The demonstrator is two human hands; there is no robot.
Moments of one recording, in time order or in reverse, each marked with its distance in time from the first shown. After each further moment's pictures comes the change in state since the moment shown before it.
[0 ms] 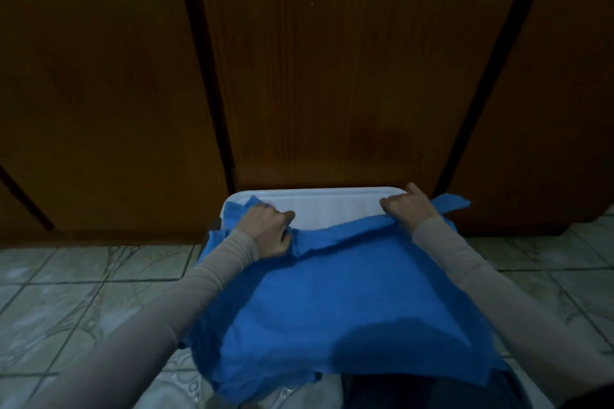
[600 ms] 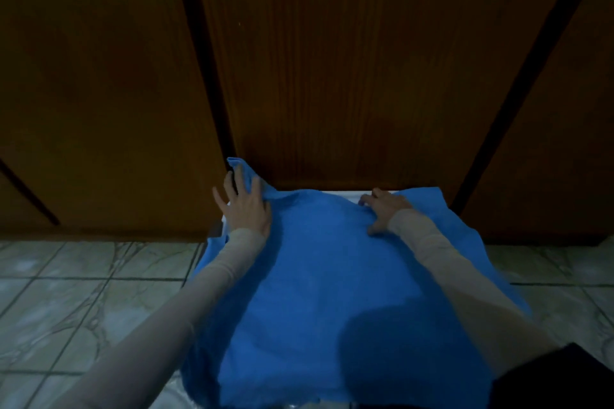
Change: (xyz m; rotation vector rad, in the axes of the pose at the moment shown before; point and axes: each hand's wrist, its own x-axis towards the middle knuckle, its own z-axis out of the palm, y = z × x) left_hand 0.033 -0.031 0.044 -0.222 0.113 -0.758; right_hand 0.071 -0.021 0.012 0.513 -0.300 0.003
